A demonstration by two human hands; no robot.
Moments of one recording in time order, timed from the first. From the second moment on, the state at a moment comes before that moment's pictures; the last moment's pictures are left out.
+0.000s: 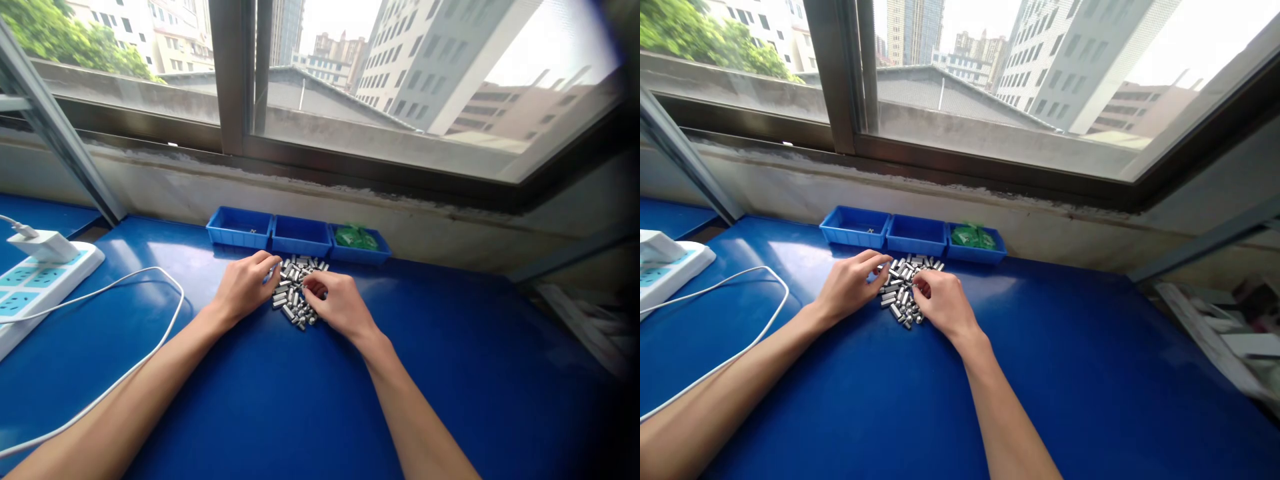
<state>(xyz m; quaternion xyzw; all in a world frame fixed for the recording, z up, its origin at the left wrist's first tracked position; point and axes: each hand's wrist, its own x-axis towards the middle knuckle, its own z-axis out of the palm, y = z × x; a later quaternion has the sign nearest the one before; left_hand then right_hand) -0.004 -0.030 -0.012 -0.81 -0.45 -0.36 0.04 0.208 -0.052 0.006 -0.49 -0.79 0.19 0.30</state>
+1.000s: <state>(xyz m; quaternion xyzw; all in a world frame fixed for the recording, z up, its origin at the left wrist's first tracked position) 0.007 -0.043 -0.009 -0.84 -0.33 -0.44 -0.08 0.190 -0.050 0.005 -0.45 -0.53 0.46 0.54</state>
